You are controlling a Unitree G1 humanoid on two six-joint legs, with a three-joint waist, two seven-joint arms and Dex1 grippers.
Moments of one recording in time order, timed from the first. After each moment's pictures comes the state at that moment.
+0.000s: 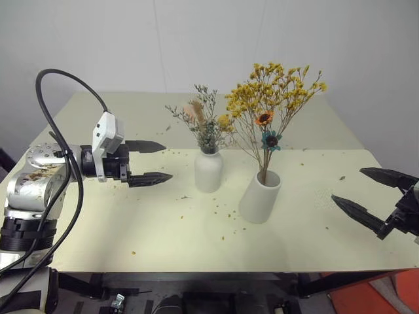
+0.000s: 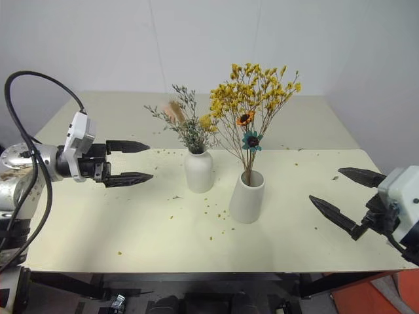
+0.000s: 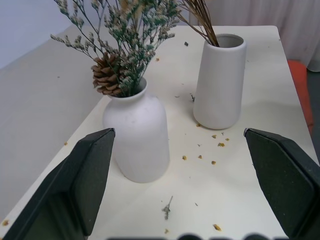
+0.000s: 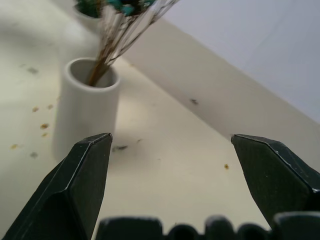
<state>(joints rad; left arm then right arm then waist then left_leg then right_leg) -0.61 0.86 0.13 -0.04 -0.53 0.53 -1.29 0.29 -0.94 -0.81 -0.62 0.69 0.44 0.84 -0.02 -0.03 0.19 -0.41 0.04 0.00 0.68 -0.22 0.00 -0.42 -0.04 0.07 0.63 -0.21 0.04</state>
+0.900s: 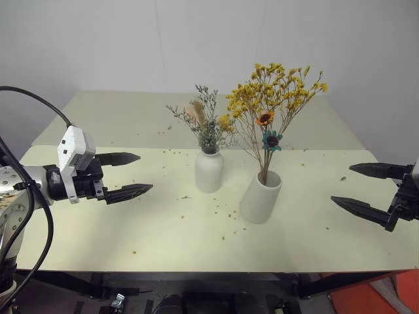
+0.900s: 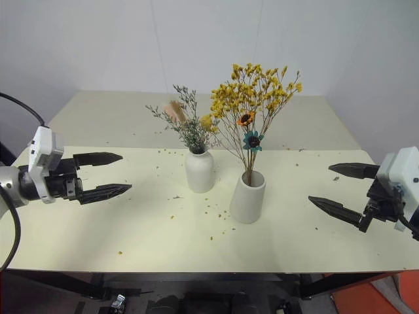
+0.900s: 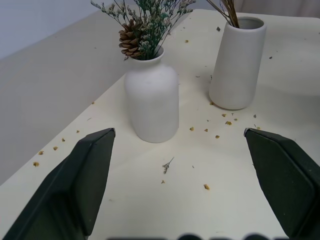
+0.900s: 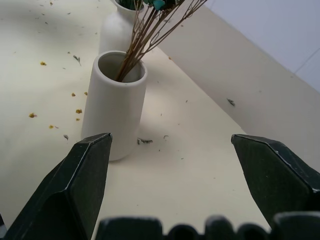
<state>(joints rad) -0.29 0.97 0.38 -0.32 -0.67 0.66 -1.11 0.09 -1.05 -0.68 -0.41 0.67 0.45 1.07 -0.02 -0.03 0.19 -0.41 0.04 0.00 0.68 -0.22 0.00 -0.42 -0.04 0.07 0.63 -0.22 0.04</state>
